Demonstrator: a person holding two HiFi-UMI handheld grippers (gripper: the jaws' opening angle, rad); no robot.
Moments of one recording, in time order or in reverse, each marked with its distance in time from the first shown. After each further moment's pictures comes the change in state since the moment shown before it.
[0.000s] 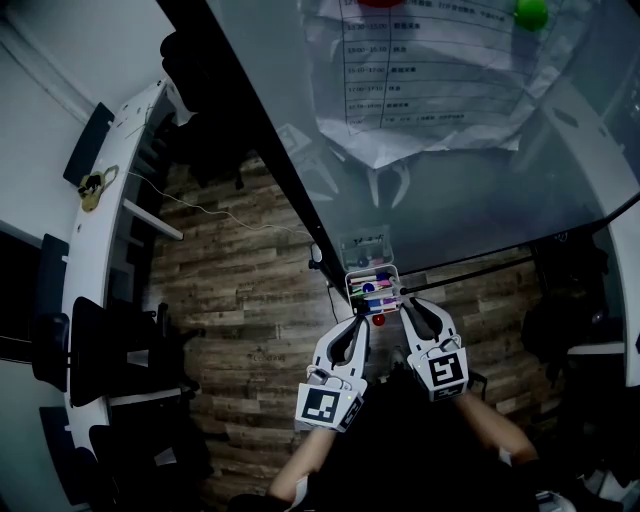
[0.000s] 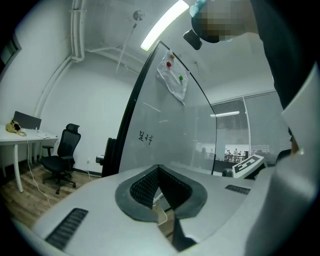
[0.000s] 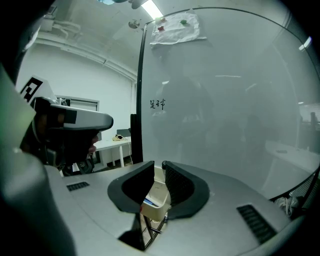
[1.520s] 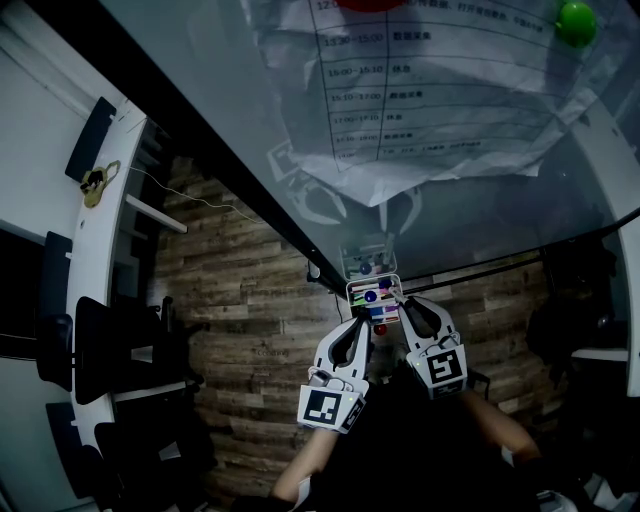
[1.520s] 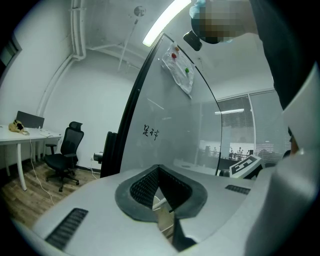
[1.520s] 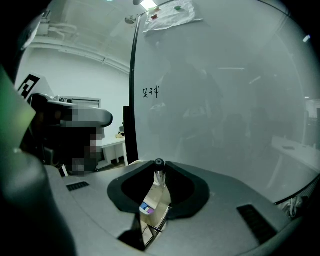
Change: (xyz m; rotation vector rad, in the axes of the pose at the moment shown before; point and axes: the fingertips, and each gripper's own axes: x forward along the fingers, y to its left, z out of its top) left arm 0.026 0.010 -0.005 -0.036 0.037 0.041; right arm 0.032 -0.012 -0.012 0.036 0.043 0.059
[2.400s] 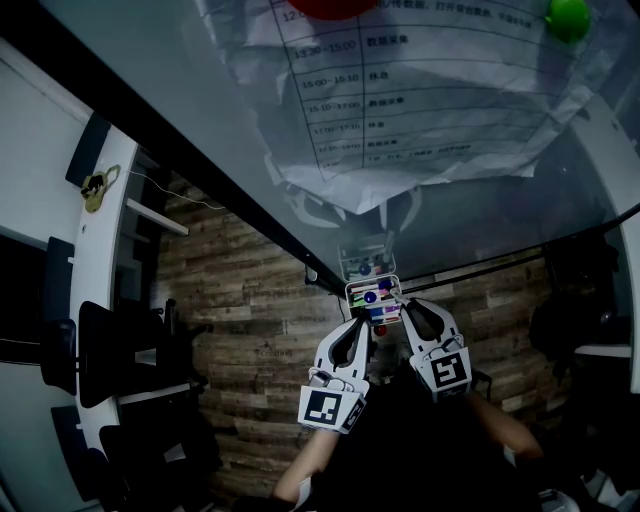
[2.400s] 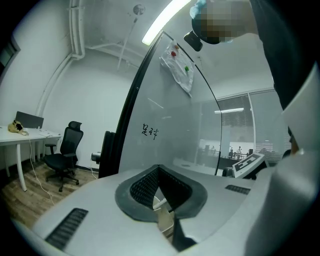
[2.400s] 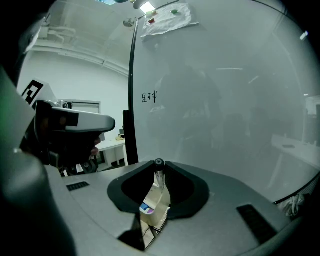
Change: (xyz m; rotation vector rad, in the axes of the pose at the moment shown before) left arm 0.004 0.001 -0.001 0.023 0.010 0.000; right arm -0.007 -0.002 0.013 0.002 -0.047 0.011
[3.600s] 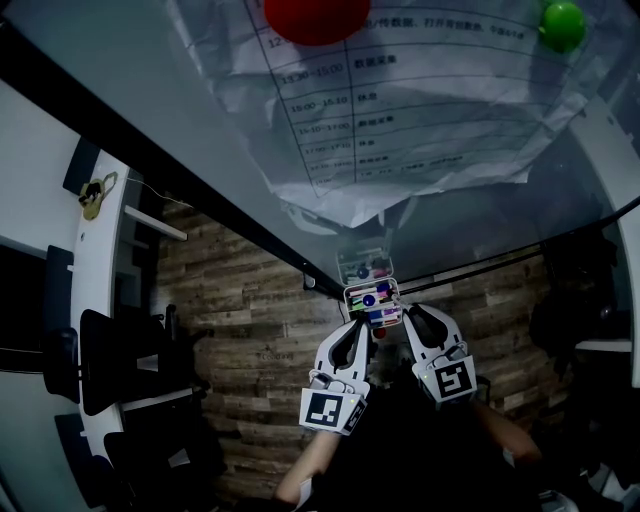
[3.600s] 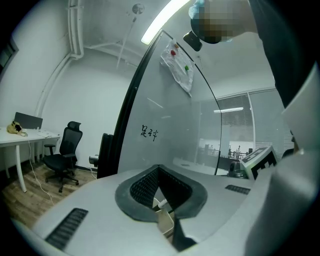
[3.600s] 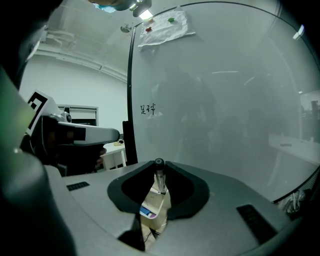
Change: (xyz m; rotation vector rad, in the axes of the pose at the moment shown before) left arm 0.004 -0.003 0.005 -0.019 0.015 -0.007; right arm -0.015 0.000 0.023 0.034 -0.057 -0.022
